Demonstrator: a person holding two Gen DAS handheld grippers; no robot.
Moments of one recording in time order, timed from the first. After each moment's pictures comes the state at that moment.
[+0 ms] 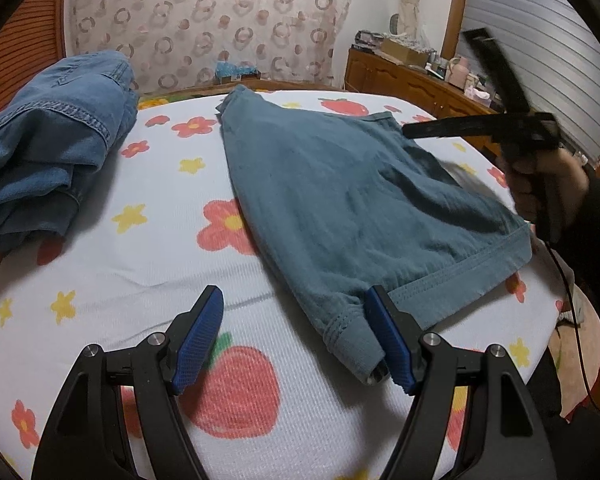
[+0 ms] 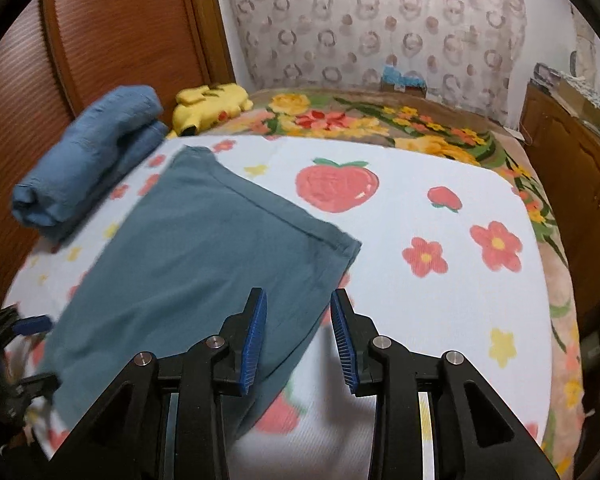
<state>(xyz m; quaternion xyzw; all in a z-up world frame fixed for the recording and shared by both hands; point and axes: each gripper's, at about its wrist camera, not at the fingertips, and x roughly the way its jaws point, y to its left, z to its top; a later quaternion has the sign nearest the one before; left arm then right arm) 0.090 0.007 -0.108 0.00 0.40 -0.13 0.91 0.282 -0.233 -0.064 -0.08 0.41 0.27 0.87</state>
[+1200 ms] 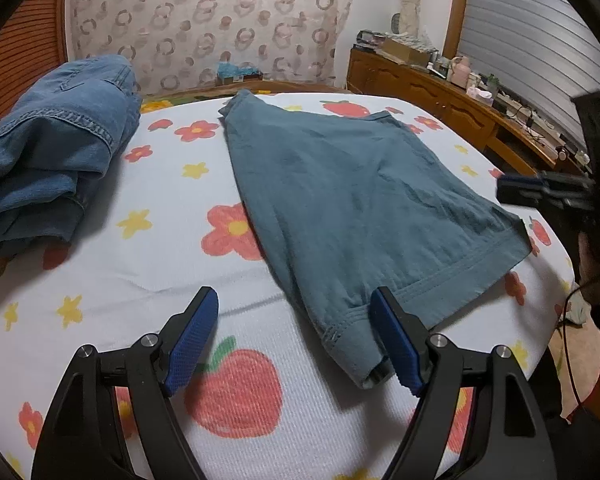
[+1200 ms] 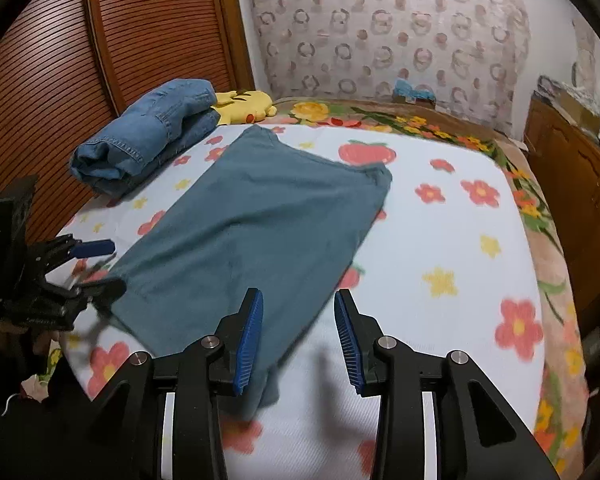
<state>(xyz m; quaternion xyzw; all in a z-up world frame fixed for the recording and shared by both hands) 0.092 0.005 -0.104 0.01 0.40 -0.12 0.91 0.164 -0.275 -0.061 -0.06 0.38 0.29 0.88</state>
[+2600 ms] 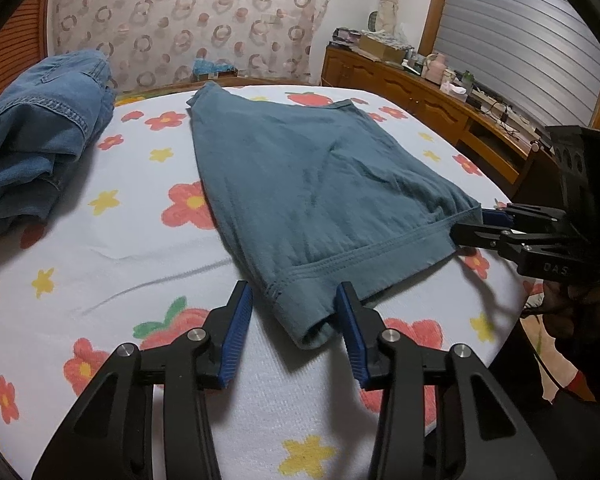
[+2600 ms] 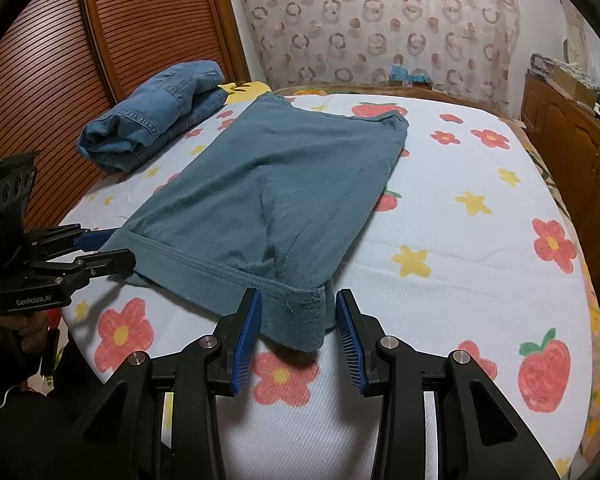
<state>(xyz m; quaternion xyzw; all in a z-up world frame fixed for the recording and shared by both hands) 0.068 -0.007 -0.107 -0.01 0.40 -0.17 0.90 0.117 -0.263 -0.083 -0.04 0.38 0.29 0.88</state>
